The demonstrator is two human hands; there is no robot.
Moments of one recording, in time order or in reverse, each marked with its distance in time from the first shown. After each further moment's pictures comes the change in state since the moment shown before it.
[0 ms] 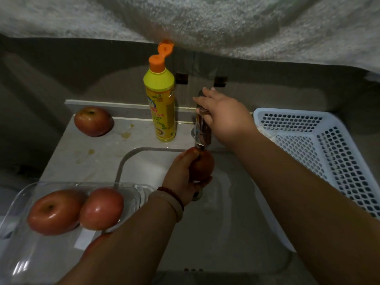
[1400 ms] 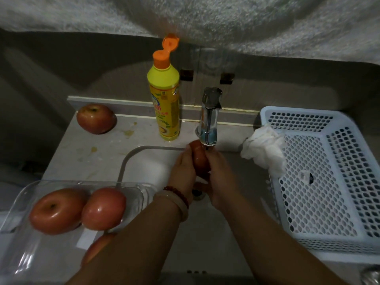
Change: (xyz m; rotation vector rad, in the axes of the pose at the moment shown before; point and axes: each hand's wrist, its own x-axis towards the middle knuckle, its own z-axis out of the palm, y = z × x) left_hand 0.020 -0.009 -0.010 0.329 0.115 0.263; right_hand -0.072 -0.037 0.094 1.644 0.010 0.826
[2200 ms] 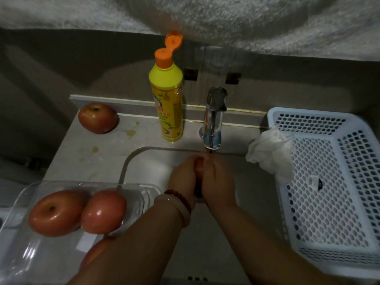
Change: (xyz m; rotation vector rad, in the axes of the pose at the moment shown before) left_hand -0.007 0.008 0.001 -0.078 0.072 -0.090; right_hand 0.021 0.027 -0.002 -0.664 0.197 -0.547
